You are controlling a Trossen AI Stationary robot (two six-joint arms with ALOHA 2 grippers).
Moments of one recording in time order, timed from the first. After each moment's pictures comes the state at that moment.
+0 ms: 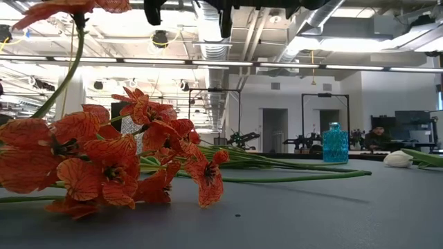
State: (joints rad) left arm 0.16 0.97 0.67 0.55 0.07 -0.38; right arm -0.11 1.67 1.29 0.40 -0.28 0.50
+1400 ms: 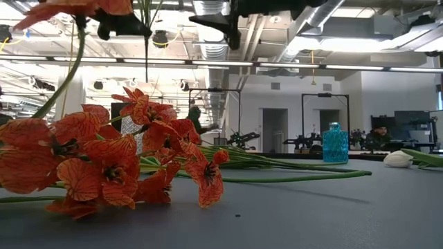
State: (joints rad) left arm 0.44 0.71 0.67 -0.04 -0.35 0.05; right arm -0.11 1.65 1.29 0.18 -0.33 0.58
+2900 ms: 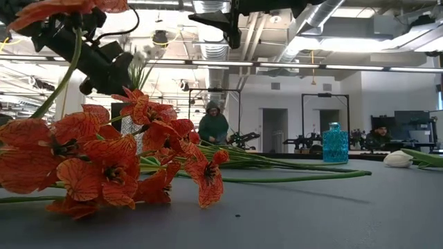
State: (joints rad) left arm 0.69 0.73 0.43 -0.15 -0.16 -0.23; right arm -0.09 1.65 1.29 0.16 -0.37 0.55
